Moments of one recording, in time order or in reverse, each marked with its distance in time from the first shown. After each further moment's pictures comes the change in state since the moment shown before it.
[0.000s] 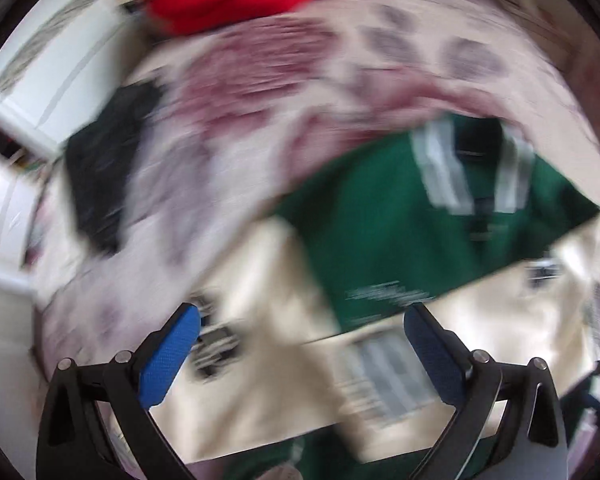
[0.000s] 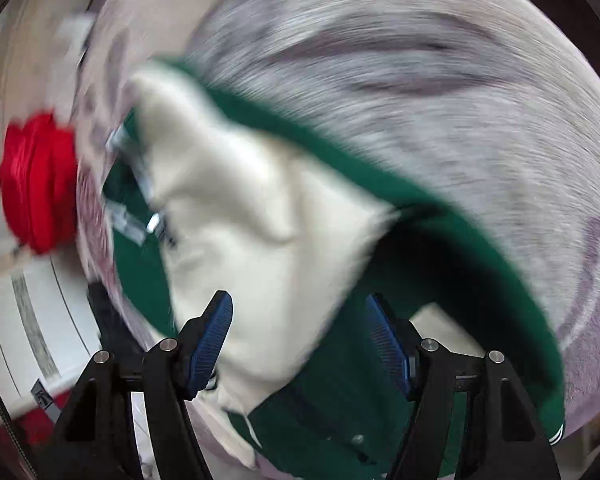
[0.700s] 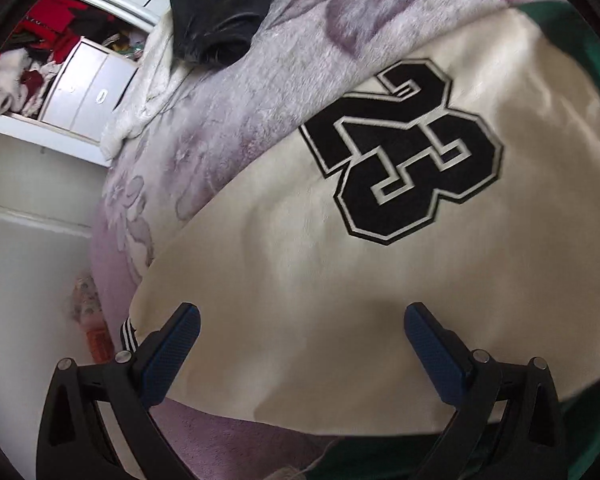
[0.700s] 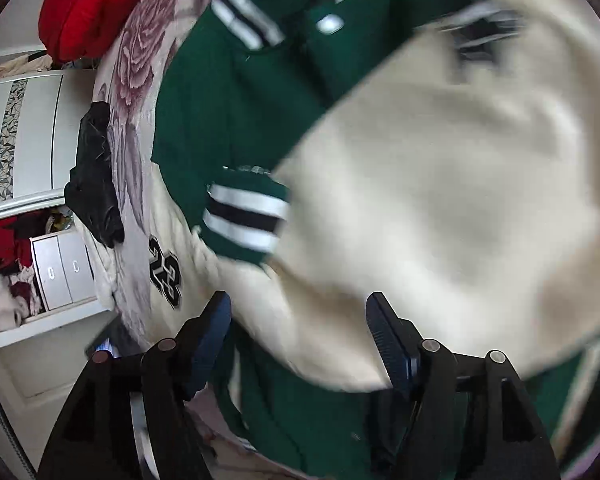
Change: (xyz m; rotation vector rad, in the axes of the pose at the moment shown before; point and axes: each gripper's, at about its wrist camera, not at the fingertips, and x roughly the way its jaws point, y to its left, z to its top) left arm 0.114 0.153 -0.184 -0.320 0.231 0.404; right arm 0.167 0.193 -0.099 -0.579 0.306 -0.089
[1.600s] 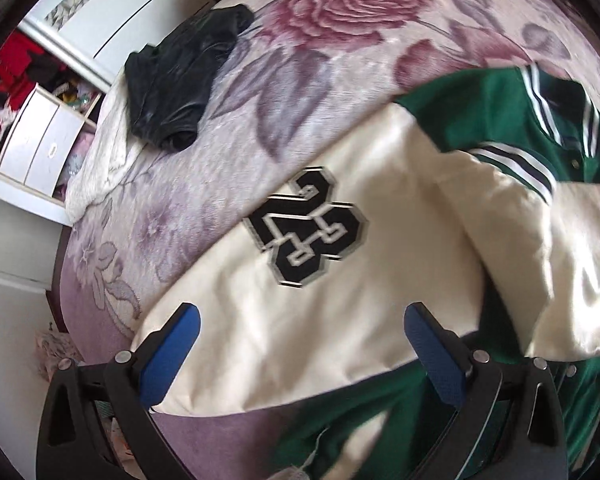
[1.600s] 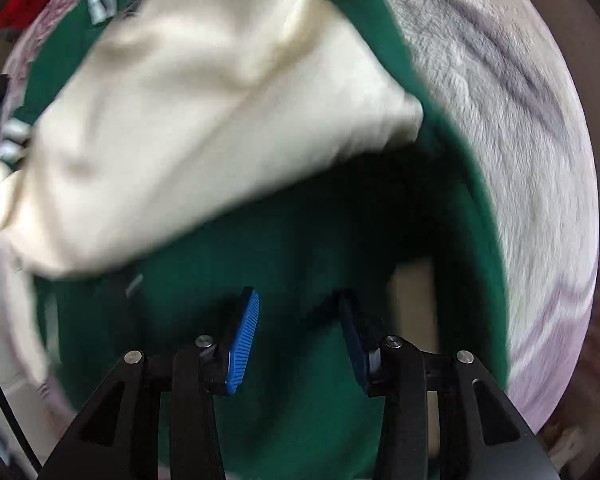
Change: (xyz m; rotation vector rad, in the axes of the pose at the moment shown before) left arm -0.115 -0.009 0.012 0.128 -0.148 -0.235; right arm -0.004 -0.091 -0.027 -0.035 -0.145 -0.526
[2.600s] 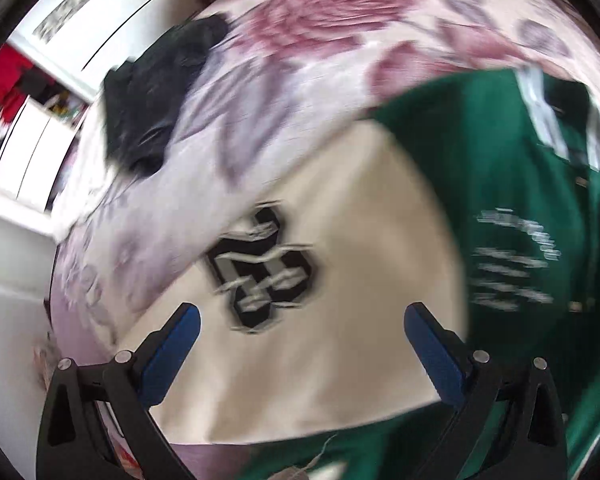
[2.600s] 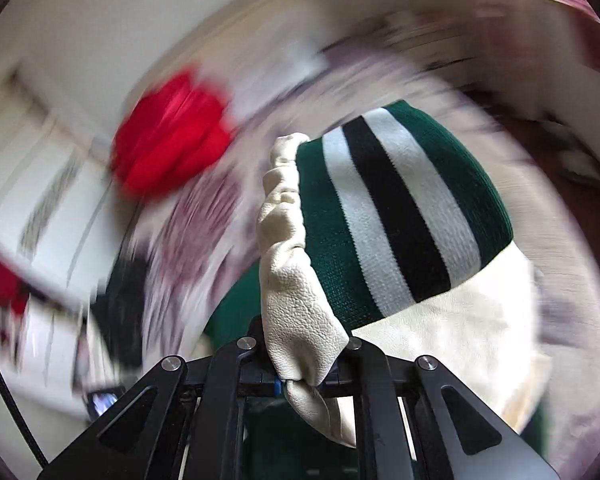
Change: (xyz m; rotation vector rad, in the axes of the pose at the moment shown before) left arm 0.032 -0.016 0.032 -0.019 -0.012 0.006; right arm -0.215 0.121 0.109 -0.041 -0.616 0.450
